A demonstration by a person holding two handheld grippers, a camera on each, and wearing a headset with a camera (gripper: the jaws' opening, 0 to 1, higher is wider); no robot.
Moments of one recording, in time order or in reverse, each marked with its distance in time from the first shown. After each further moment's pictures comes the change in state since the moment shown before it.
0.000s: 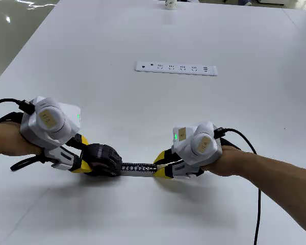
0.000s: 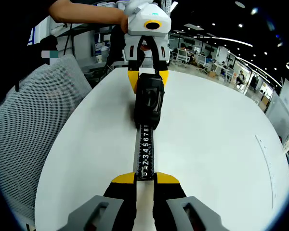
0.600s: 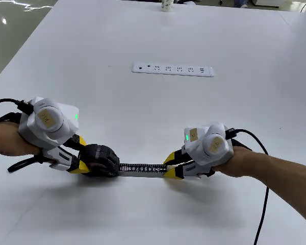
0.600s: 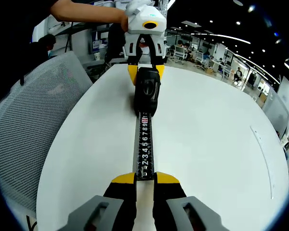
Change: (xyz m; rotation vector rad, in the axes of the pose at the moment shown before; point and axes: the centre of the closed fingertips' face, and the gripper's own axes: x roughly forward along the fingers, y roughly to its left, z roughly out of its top) left arm 0.000 0.000 0.000 -0.003 0.005 -0.003; right arm -0.021 0.002 -0.023 0.018 0.032 -0.021
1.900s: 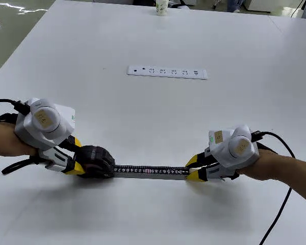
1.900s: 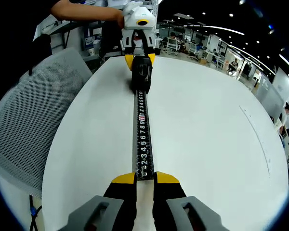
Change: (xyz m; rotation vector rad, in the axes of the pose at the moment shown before) left arm 0.002 0.001 0.001 -0.004 0.004 -0.001; right arm -0.045 0.003 -0.052 0.059 0.069 -0.033
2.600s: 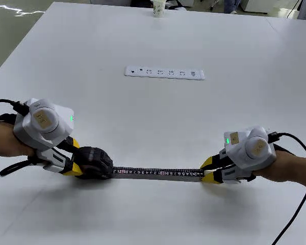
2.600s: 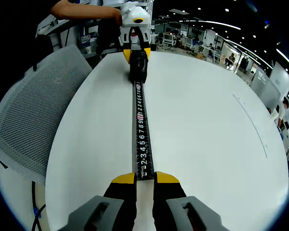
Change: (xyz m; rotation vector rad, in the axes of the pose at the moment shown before) left arm 0.000 0.000 0.000 0.013 0.015 -0.006; right arm -0.024 0.004 -0.030 0.040 0.036 -0.015
